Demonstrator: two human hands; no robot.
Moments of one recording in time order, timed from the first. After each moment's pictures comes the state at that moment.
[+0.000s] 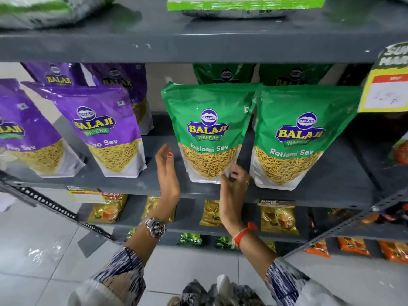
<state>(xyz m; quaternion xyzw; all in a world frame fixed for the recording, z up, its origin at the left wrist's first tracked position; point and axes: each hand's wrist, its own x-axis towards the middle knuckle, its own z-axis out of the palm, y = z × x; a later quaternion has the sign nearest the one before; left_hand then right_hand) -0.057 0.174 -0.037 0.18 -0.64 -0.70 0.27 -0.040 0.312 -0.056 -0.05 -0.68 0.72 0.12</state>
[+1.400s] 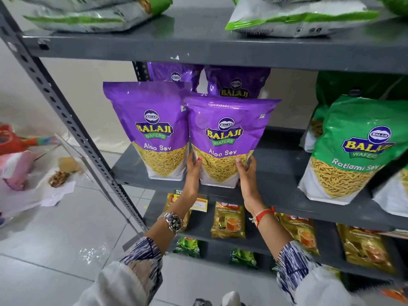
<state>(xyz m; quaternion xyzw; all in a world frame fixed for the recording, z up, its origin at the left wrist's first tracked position) -0.023 -0.115 -0.056 0.13 -0.64 -0.75 0.12 -0.054 0.031 -0.052 0.06 -0.60 0.79 -0.05</state>
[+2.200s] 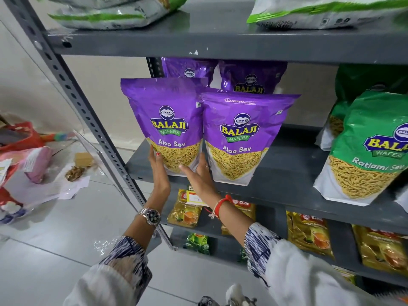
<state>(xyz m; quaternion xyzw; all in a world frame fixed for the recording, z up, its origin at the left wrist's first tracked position) 0.024 -0.202 -0.047 0.18 -0.65 -0.65 0.34 -0.002 -0.100 -0.038 0.15 -0.73 0.64 -0.15</state>
